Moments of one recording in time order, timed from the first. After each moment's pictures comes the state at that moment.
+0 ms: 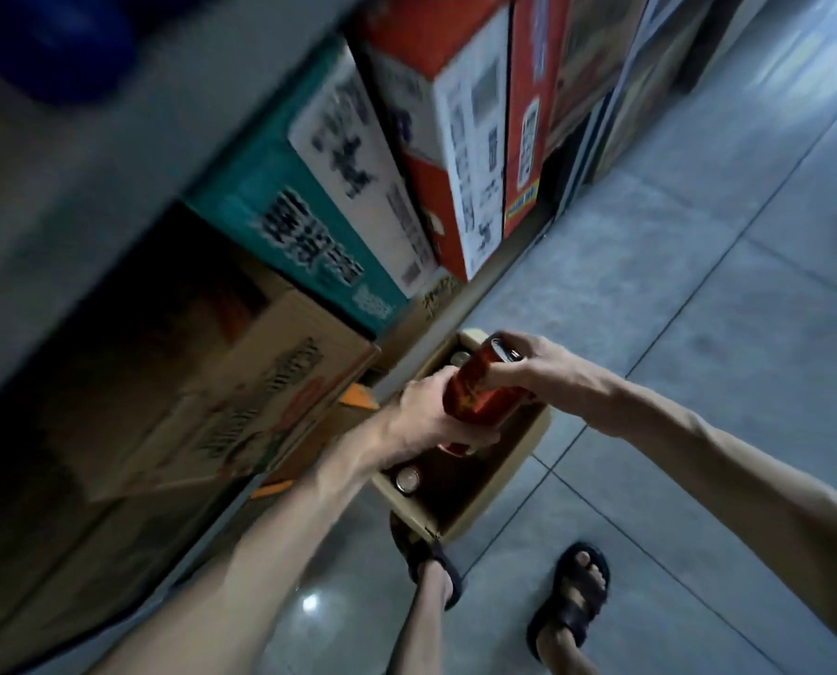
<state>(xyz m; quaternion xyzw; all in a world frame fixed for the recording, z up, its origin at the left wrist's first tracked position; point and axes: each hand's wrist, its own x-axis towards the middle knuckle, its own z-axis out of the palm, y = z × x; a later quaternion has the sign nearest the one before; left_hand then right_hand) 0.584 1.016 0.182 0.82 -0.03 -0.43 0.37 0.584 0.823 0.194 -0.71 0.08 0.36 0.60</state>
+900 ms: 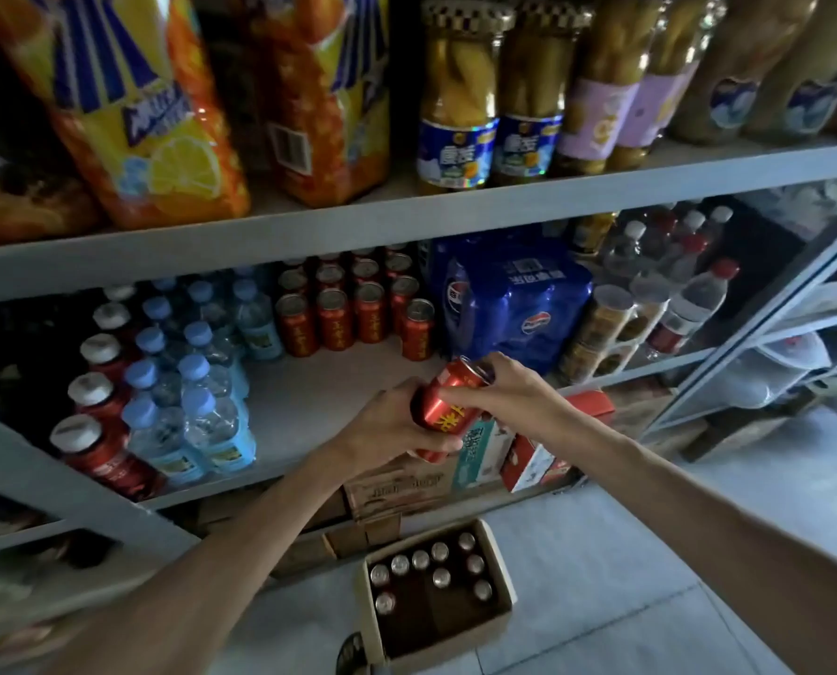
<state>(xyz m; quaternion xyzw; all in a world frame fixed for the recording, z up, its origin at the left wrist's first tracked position) 0.516 1.147 0.609 0.83 0.05 -0.11 0.55 0.601 0.972 0.651 -0.87 -0.18 0.26 0.38</state>
